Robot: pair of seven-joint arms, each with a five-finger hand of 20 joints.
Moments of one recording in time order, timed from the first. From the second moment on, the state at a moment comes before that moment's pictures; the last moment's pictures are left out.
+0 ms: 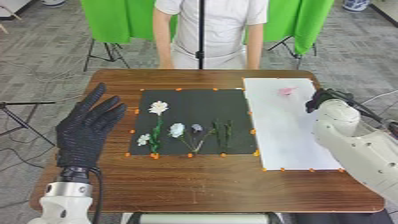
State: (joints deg) left arm 128.1 -60.6 -91.4 -131.4 37.3 9.7 20.6; right arm -62.5 -42.2 51.6 -83.4 -119.9 -15.5 48.6
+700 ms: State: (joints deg) left arm 128.4 -60.6 -91.5 -131.4 37.2 9.5 20.6; right arm -61.9 -41.5 44.0 -81.5 -131.6 -2.2 42.5
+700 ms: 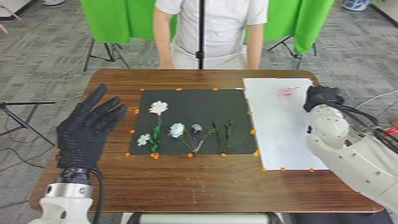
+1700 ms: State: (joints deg) left arm 129.4 -59.8 -92.4 -132.1 36.6 10.3 21.8; right arm -69.2 -59.0 46.0 -96.5 -140.2 0.5 21.7
